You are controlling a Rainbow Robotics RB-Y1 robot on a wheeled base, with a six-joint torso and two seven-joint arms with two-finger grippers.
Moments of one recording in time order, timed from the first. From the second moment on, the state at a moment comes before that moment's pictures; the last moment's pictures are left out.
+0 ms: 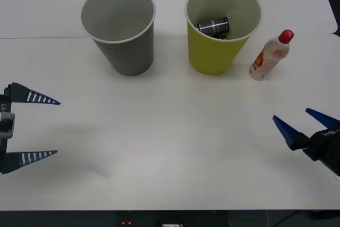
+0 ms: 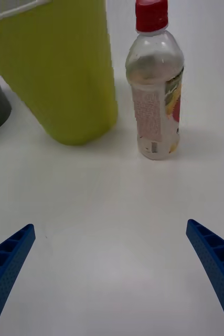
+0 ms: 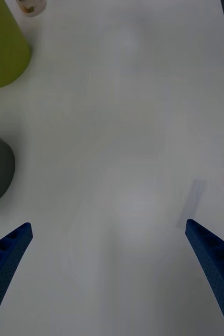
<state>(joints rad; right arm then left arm) 0.53 -0.99 0.10 -2.11 0.75 -0.02 -0.16 0.26 1.13 0.26 -2.01 -1.31 -1.13 -0.09</state>
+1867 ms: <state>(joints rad) -0.09 -0.82 0.74 -1.59 1.44 0.74 -0.73 0.26 1.13 0.26 -2.01 -1.31 -1.13 -0.09</state>
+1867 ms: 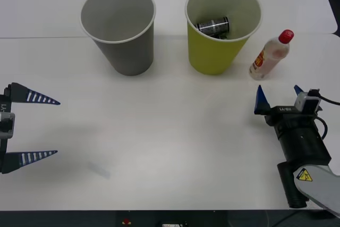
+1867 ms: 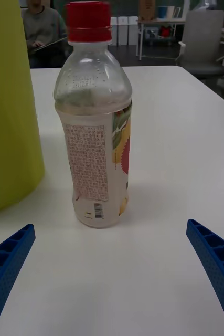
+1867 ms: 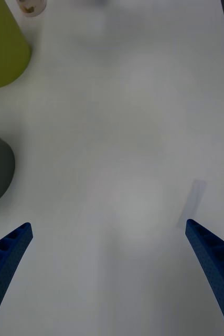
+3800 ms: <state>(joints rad) -0.48 -0.67 0.77 -1.18 1.31 0.63 -0.70 0.26 1.13 0.26 -2.01 -1.31 -1.13 -0.09</state>
